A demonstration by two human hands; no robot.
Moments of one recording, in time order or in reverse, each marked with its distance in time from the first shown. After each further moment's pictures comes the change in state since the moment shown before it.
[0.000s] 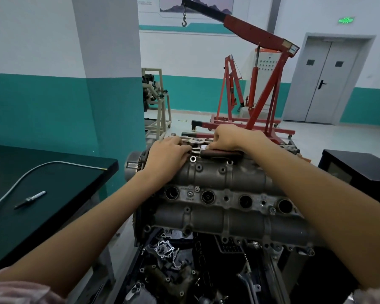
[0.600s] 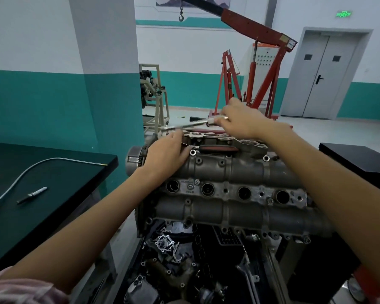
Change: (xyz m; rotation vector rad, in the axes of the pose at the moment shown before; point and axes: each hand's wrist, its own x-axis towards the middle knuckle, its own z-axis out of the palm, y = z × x) left_hand -0.011 0.005 -0.003 -0.171 0.047 -0.140; right_hand -0.035 0.007 -0.024 -0.113 0.274 -0.140
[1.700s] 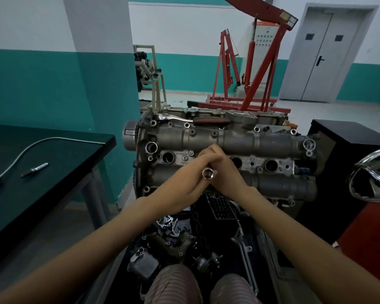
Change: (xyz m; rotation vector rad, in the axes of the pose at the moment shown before) left_hand -0.112 0.068 -0.020 -0.779 -0.236 0.291; right_hand -0.112 -0.051 0.129 0.587 0.209 -0.025
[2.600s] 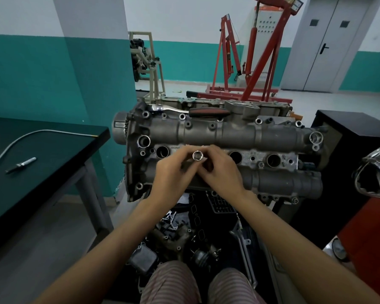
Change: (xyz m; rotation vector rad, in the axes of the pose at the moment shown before) left_hand 0.006 -0.028 0.024 0.010 0.539 -0.032; right_hand -0.008 0.010 0.015 0.070 0.189 -0.012
